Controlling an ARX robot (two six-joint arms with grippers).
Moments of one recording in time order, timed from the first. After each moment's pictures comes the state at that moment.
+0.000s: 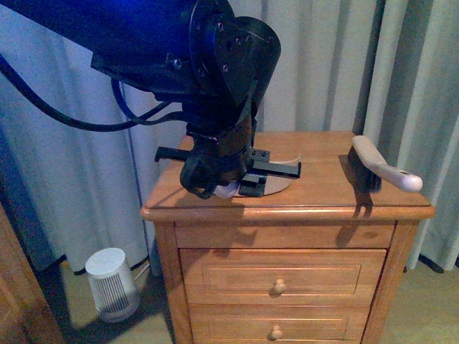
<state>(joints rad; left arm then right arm) -0.53 2.24 1.80 -0.38 -0.27 -0.14 0.00 0.00 0.02 0.00 0.00 0.00</state>
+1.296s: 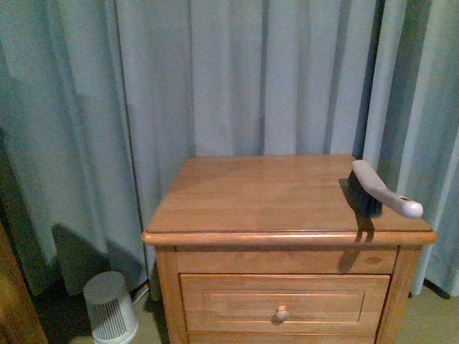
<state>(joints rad) 0.03 0.51 0.33 0.32 0.24 0.22 0.00 0.00 0.02 0.00 0.00 0.00</state>
